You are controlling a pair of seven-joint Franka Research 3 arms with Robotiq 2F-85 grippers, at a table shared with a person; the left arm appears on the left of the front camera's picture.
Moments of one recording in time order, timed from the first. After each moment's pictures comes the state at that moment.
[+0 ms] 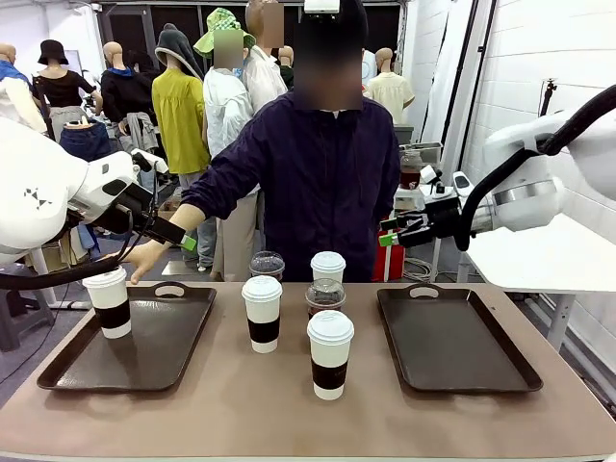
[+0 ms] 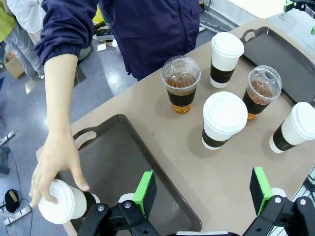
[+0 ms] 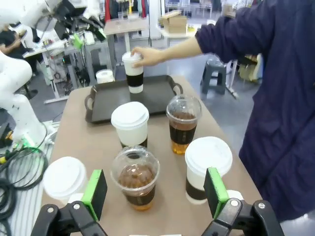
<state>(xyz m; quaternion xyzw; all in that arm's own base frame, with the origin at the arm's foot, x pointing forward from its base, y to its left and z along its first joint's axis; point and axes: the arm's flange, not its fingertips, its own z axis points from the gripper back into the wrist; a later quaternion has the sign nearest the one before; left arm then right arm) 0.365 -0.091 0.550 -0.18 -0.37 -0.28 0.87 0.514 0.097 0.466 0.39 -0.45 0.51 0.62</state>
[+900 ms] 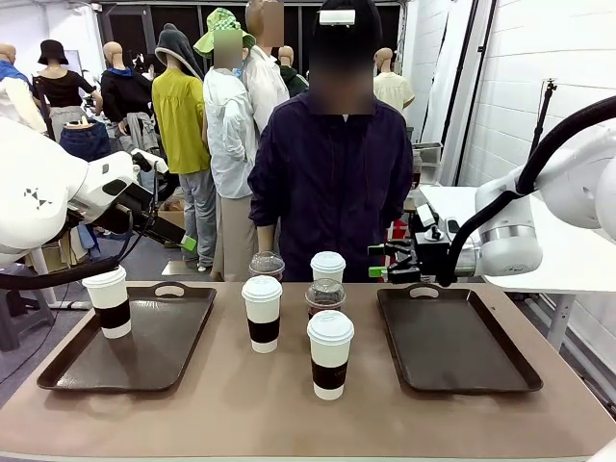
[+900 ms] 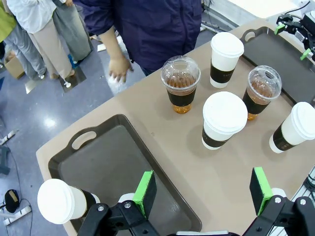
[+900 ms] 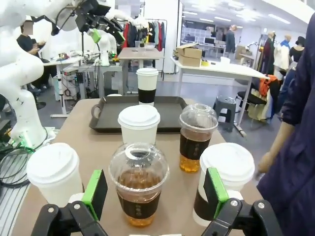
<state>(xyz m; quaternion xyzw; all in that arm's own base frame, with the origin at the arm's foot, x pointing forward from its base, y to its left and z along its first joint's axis) 0.365 -0.091 0.550 -0.18 -0.37 -0.28 0.87 0.514 0.109 0.371 0.44 -0.50 0.51 0.54</state>
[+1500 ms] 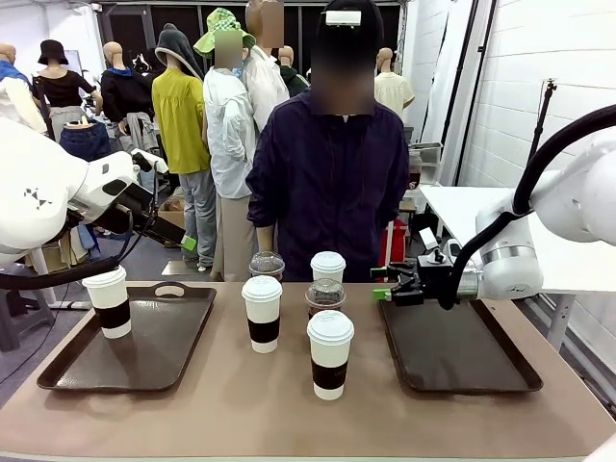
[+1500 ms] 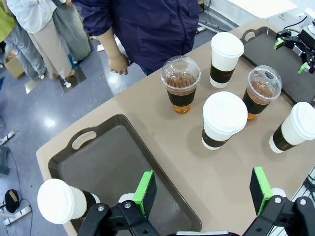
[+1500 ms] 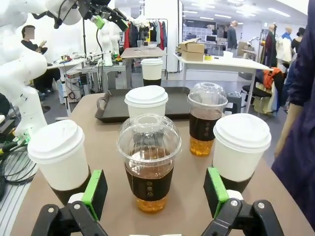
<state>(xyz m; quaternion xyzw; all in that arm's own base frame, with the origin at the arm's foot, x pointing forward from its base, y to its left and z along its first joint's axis) 0.365 -0.091 0.550 -0.18 -0.37 -0.28 0.87 0.504 0.100 0.325 0.46 -0.49 0.50 0.55</state>
